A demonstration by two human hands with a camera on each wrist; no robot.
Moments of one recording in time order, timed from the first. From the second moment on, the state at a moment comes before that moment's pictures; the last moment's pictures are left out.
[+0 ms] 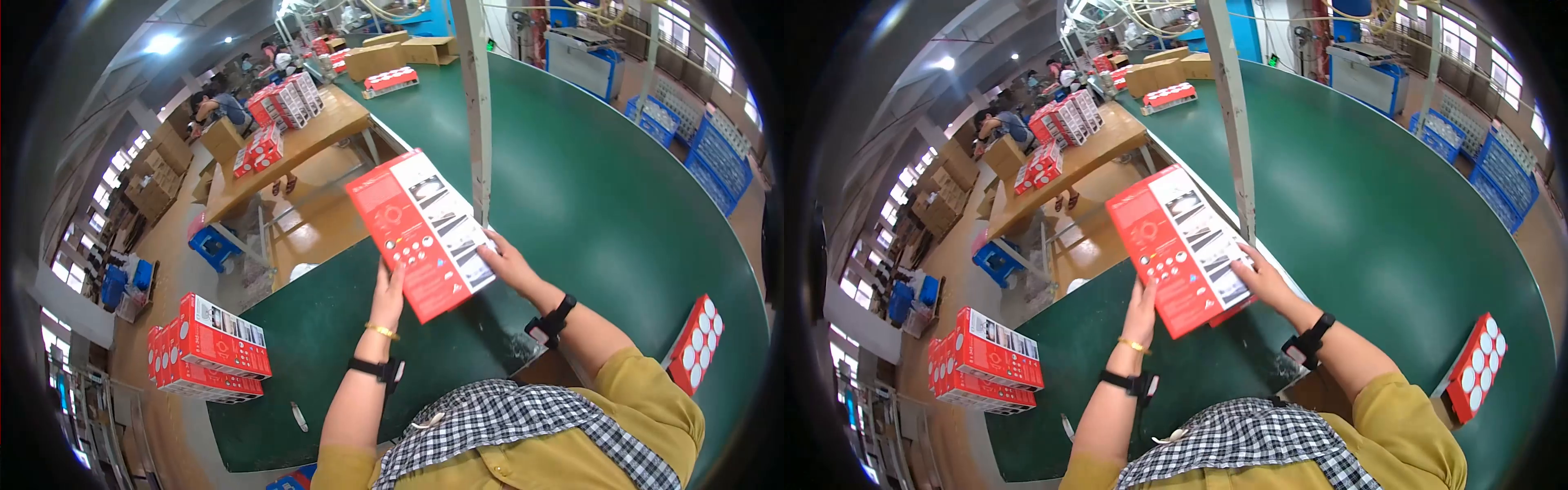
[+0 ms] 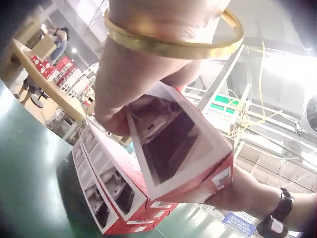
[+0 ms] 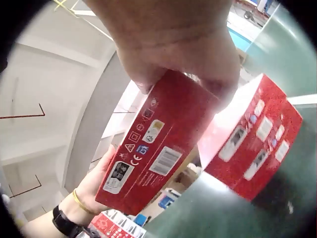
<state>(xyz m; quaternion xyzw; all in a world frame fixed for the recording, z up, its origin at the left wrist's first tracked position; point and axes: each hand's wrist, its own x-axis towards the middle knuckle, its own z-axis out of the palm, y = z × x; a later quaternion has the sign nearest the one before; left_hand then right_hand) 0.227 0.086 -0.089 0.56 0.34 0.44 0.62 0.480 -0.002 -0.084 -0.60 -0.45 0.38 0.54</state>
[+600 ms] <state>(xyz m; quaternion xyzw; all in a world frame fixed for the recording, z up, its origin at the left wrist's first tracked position) 0.126 0.036 -0.150 0.65 0.54 0.38 0.38 0.563 0.046 -0.143 -0.68 -0.52 0.12 0.51</state>
